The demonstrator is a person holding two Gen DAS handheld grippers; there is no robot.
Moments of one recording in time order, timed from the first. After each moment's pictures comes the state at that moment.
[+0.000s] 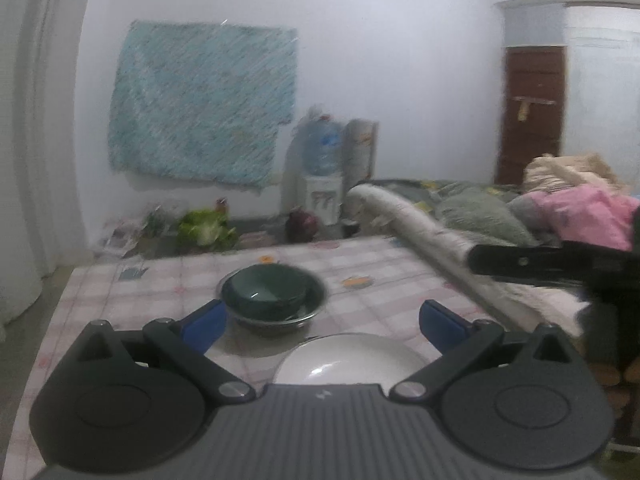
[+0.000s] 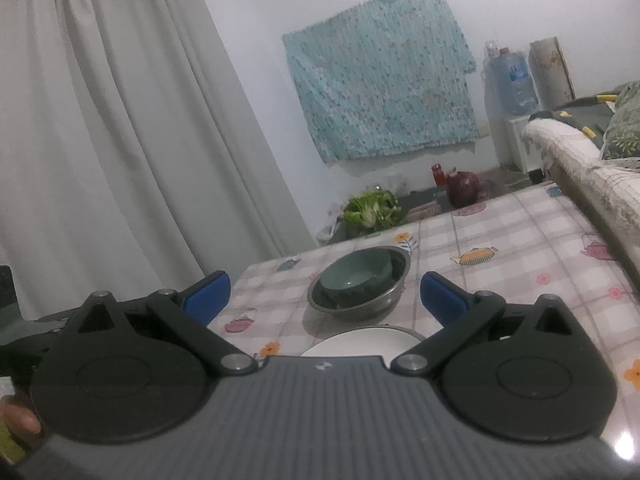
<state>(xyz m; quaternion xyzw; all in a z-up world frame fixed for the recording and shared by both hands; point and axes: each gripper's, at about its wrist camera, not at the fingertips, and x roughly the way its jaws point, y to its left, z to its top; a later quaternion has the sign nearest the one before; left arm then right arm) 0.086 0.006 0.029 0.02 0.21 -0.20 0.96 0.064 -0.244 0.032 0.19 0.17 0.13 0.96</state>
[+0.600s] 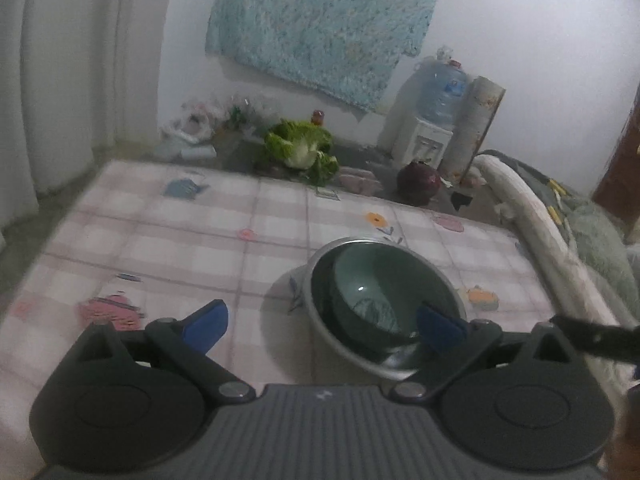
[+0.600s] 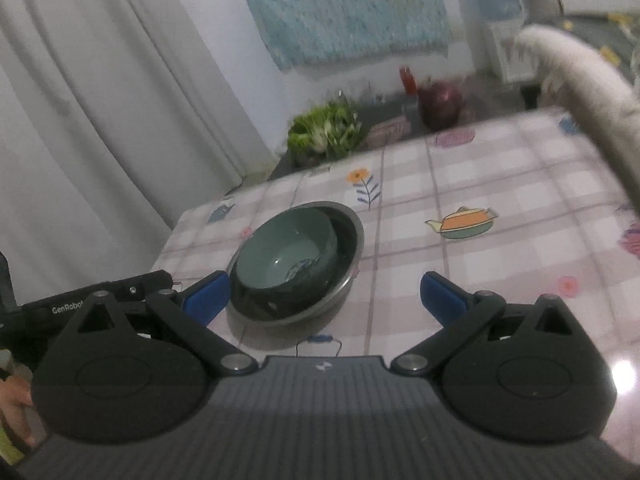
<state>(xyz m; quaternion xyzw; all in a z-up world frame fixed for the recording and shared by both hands) 0.286 0.038 -0.017 -0.10 0.36 -0.08 0.92 0.267 -0.260 -0.011 0.21 0.33 0.11 0.91</state>
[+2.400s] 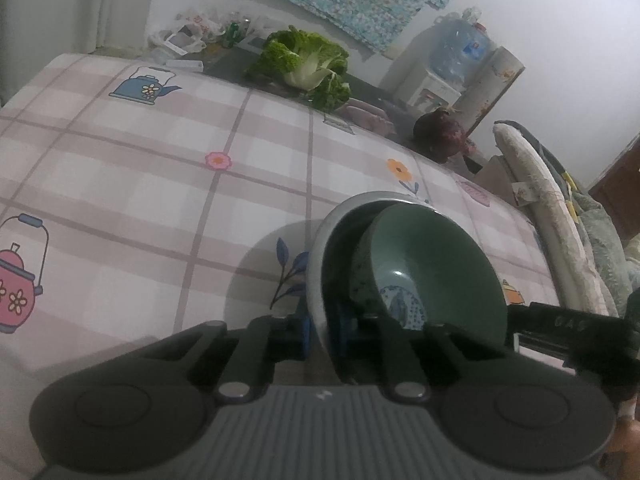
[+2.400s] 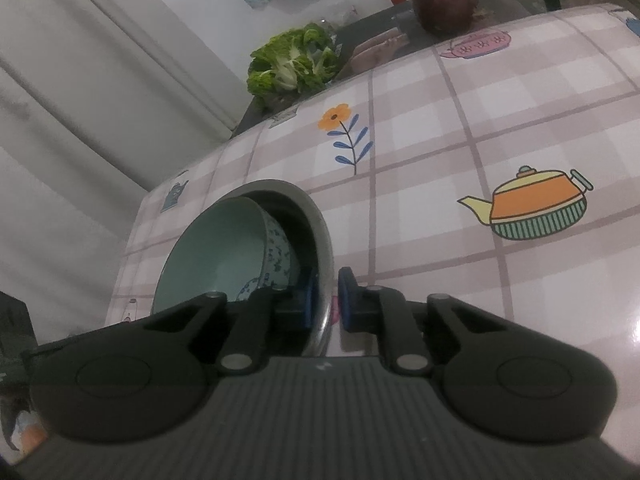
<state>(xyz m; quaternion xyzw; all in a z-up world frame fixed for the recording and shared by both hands) 0.369 0.041 -0.095 -0.17 0.44 -0.10 0.87 0.401 -0.254 -0.101 0.26 0.43 0.12 0.86</state>
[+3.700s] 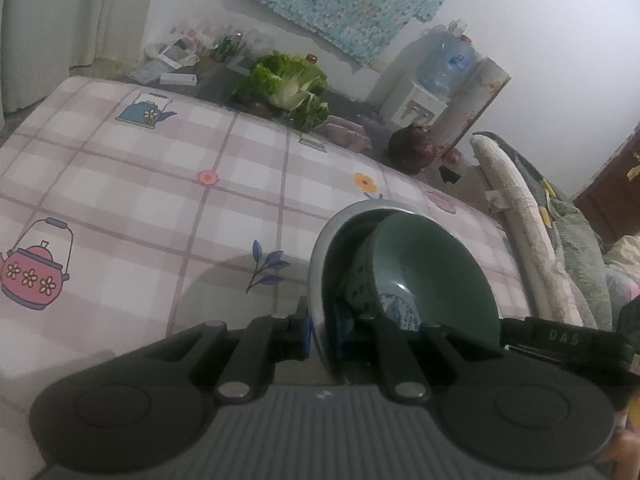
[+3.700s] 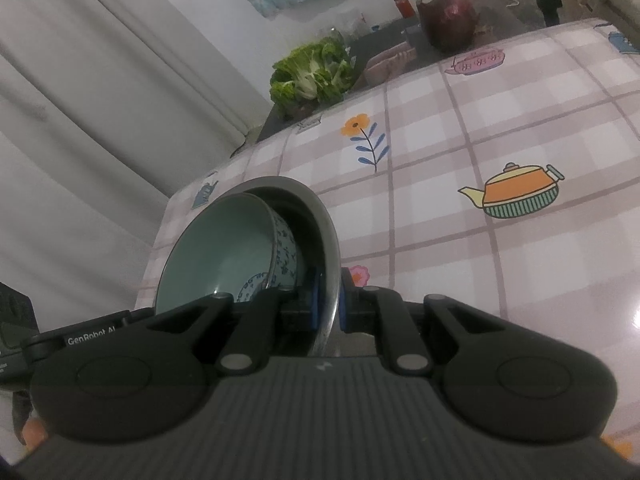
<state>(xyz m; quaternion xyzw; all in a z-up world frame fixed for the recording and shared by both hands) 0.330 0.036 -0.052 -0.18 0.42 -0.11 0.88 0.358 -0.260 -0.060 0.27 0.42 0.13 0.86</state>
